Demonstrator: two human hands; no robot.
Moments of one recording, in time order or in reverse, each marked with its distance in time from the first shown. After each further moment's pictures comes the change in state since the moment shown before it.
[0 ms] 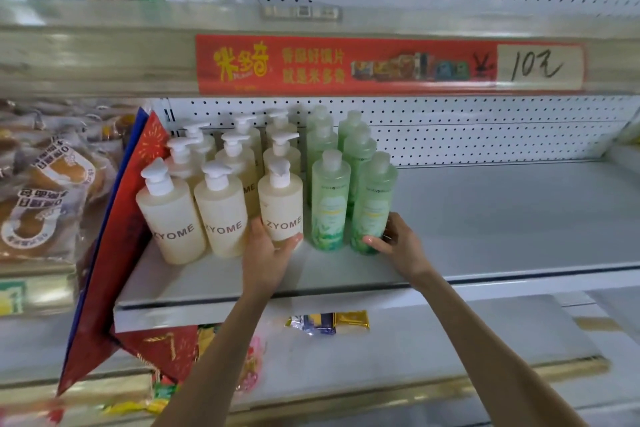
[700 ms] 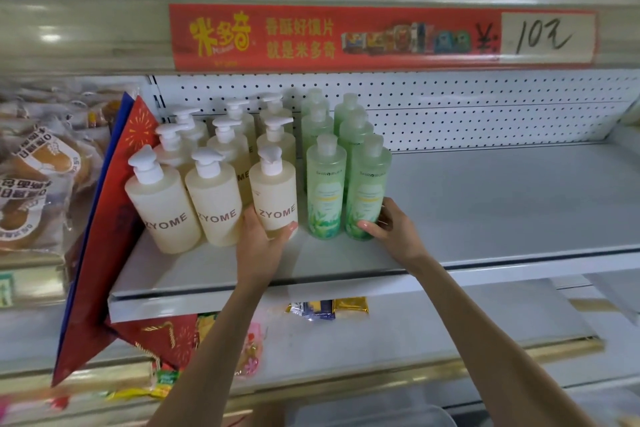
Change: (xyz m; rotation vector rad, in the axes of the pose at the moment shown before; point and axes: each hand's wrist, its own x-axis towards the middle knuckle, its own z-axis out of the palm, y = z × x) left_hand -0.003 -0.001 -0.003 -0.020 0.016 0.000; right_hand 0.003 0.001 0.002 -0.037 -0.034 -0.018
